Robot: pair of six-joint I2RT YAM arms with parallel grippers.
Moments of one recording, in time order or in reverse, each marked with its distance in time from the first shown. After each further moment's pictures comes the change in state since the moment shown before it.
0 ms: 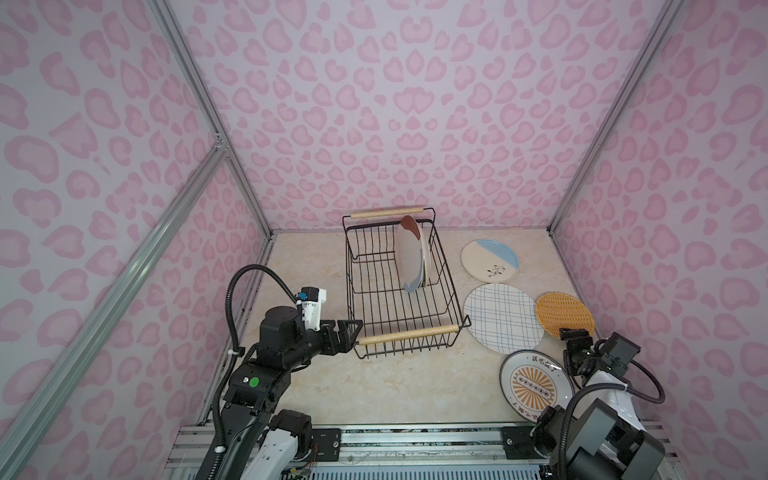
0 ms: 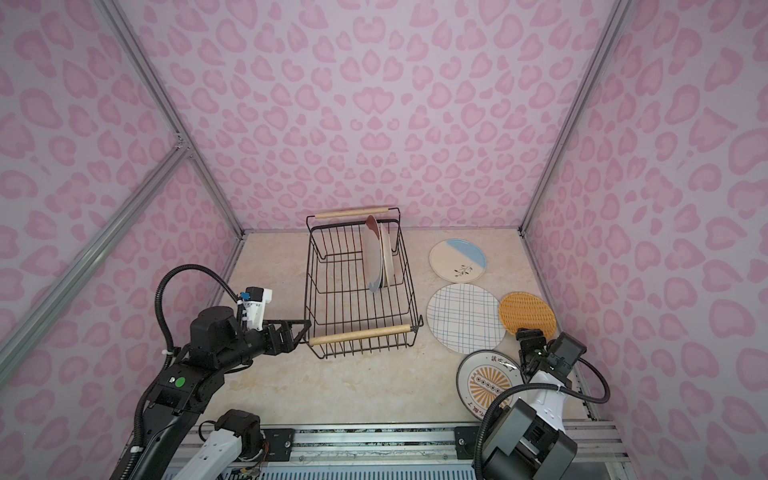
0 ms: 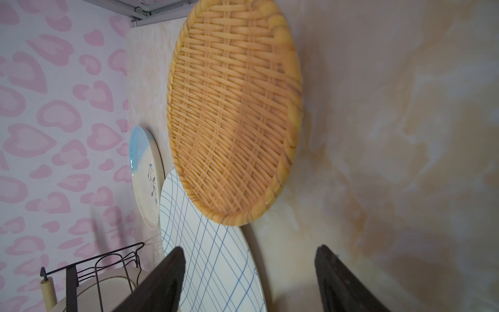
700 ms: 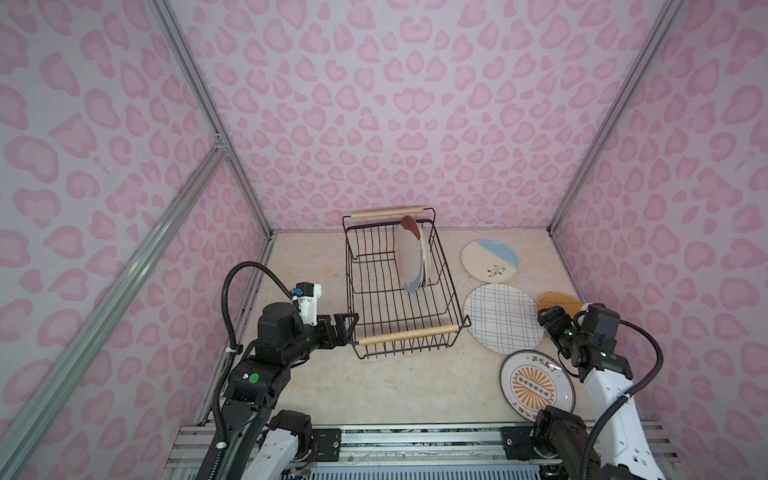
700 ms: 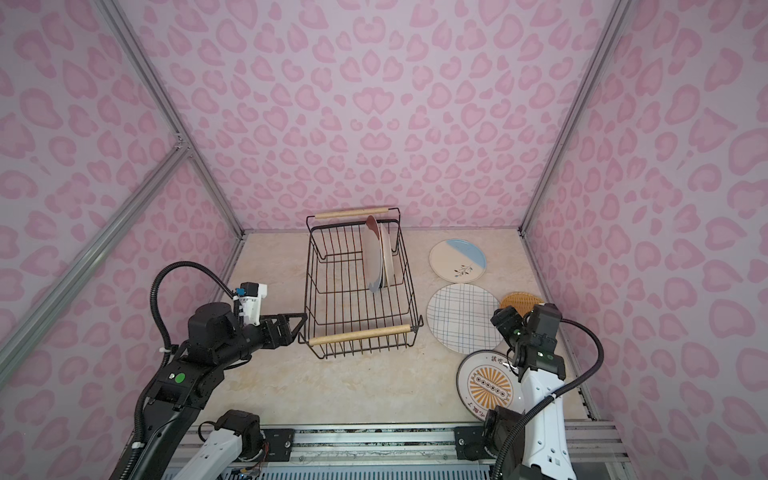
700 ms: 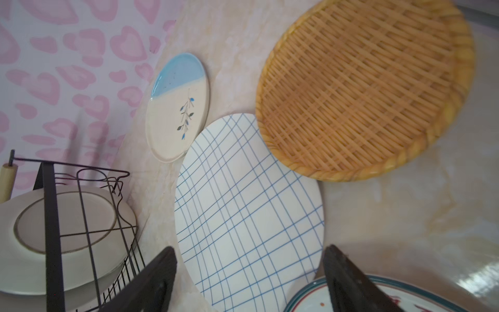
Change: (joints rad) left arm 0.027 0.052 0.022 0.016 -0.031 0.000; right arm 0.318 -0.208 0.195 -0.351 0.200 -0.148
